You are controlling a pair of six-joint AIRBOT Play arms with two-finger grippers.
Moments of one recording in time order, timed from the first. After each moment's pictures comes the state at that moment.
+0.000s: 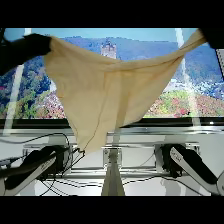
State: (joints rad) left arm -0.03 -1.05 1.16 0.99 -0.74 -1.32; right arm -0.21 -1.04 1.49 -0.92 1.24 1.32
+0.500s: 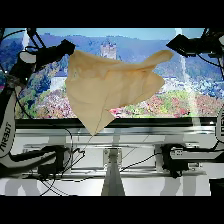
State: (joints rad) left arm -0.04 -1.40 1.16 0.68 -0.48 -1.15; right arm -0.21 -1.48 1.49 -0.95 1.05 1.33
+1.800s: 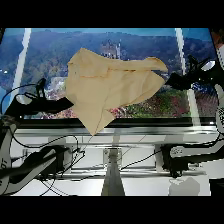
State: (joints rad) left arm 0.19 -1.04 0.51 0.93 -0.96 -1.20; right arm -0.32 -1.54 1.15 -1.14 1.11 1.34
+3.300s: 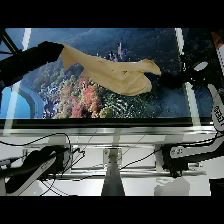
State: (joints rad) left arm -0.02 -0.92 1.04 0.61 -0.76 -1.11; right arm -0.24 -1.58 1.13 -0.98 1.09 1.25
